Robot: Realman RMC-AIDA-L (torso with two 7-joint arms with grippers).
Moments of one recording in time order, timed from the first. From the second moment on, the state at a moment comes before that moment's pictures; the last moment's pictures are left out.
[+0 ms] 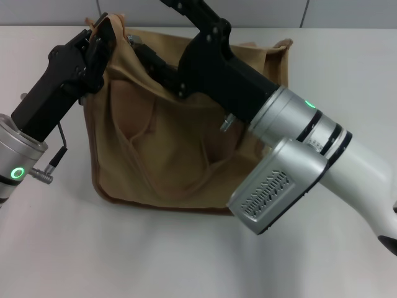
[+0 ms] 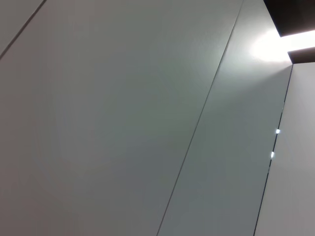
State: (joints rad) left arm -0.51 -2.08 0.12 0.02 1.74 1.77 -0.88; right arm 0.58 2.09 0.71 0.64 -2.75 -1.05 -0.86
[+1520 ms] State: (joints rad) left arm -0.54 -2.08 0.12 0.02 1.74 1.74 -0.88; right arm 0.63 2.09 0.66 0.63 -2.68 -0.93 -0.85
